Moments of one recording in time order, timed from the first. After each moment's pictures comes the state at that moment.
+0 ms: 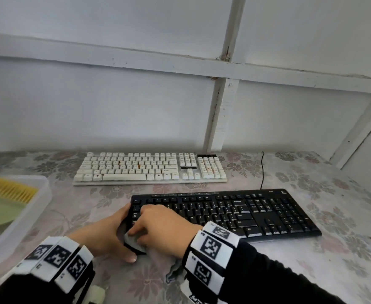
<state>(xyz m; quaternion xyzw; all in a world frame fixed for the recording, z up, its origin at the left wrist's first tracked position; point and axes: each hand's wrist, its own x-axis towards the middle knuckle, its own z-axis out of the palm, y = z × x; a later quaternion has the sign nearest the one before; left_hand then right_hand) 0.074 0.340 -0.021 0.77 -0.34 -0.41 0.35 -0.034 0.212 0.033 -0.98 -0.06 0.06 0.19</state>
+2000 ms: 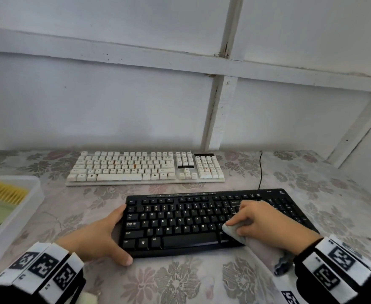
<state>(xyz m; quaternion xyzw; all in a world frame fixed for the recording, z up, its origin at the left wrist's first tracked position) 0.076 0.347 -0.025 0.81 -0.29 -0.41 0.30 -0.138 0.071 0.043 -0.97 0.16 0.07 0.18</state>
